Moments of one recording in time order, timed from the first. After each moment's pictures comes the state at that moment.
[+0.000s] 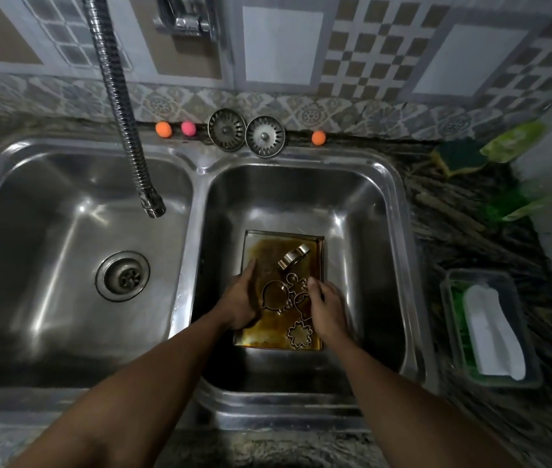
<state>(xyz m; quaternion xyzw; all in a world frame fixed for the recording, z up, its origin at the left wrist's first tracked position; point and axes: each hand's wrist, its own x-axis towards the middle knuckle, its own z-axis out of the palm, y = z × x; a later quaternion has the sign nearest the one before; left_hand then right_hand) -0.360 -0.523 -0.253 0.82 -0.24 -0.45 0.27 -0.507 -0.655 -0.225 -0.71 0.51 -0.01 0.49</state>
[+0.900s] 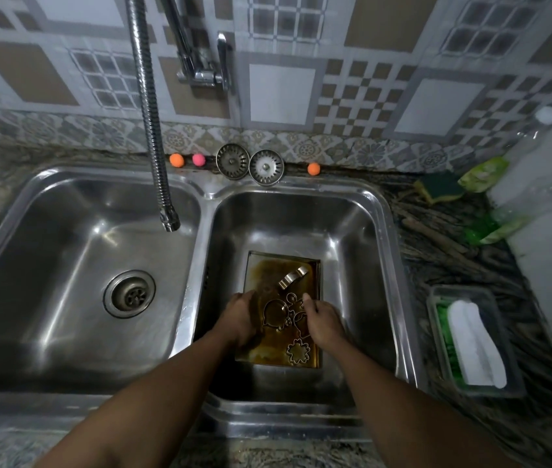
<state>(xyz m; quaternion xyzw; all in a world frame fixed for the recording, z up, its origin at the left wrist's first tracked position) -0.374 -0.523 -0.229 0.86 -0.23 -0.40 0.22 -0.507 -0.664 -0.223 -0.75 0.47 0.08 0.47</state>
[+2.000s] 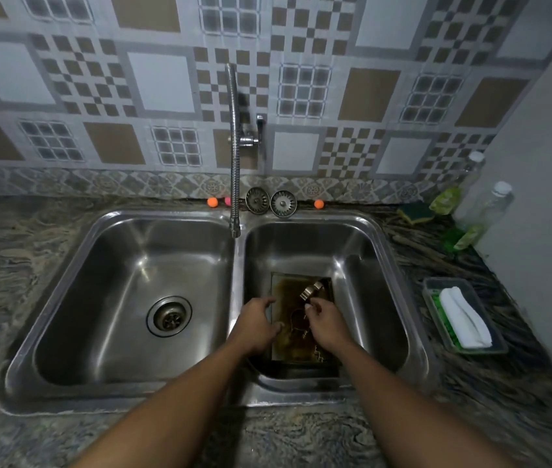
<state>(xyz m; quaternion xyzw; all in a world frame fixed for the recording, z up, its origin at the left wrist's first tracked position) -0.390 -0.444 -0.147 0.85 -0.32 -0.28 0.32 -0.504 -0.578 -0.159 -0.79 0.43 -0.04 0.44</state>
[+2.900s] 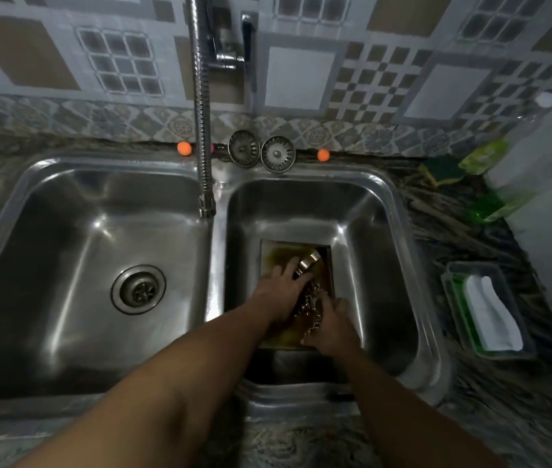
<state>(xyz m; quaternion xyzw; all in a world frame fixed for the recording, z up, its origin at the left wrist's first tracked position) -0.370 -0.549 -0.214 0.79 -0.56 -0.25 -0.03 -0.520 -0.612 -0.241 -0.82 0.45 0.15 0.31</state>
